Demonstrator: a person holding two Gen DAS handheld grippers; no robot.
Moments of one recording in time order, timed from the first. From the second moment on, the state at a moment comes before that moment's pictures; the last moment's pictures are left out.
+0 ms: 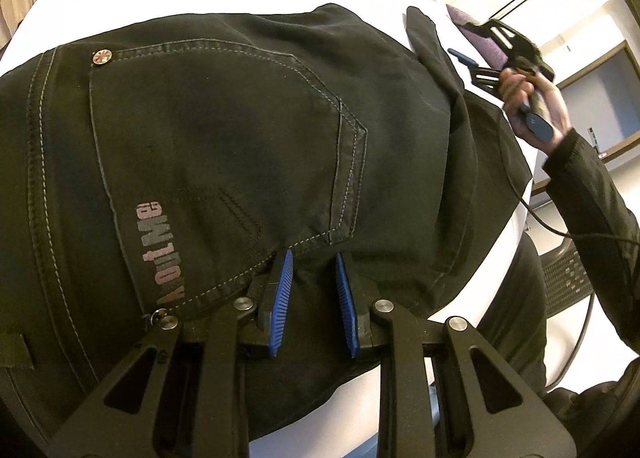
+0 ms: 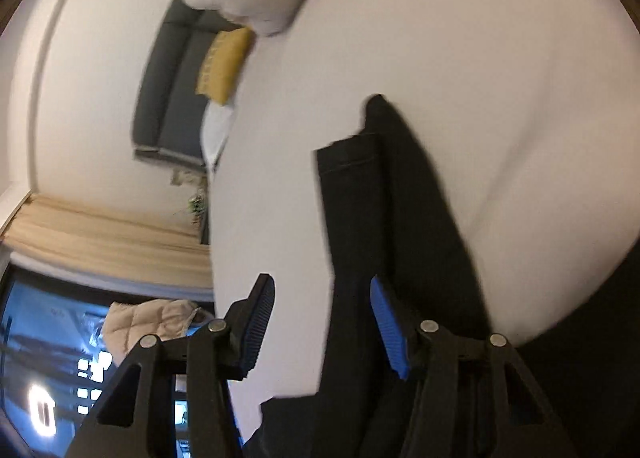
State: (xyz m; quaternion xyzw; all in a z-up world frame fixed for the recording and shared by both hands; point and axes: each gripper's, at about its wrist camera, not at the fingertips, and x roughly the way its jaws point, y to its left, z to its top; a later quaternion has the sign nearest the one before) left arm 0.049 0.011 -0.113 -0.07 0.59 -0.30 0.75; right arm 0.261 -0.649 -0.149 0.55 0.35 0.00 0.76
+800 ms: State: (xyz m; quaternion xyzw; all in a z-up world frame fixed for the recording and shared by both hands) left arm 0.048 0.009 -0.114 -0.06 0.59 -0.29 0.75; right arm 0.282 -0.661 -0.158 0.55 0.31 0.01 0.78
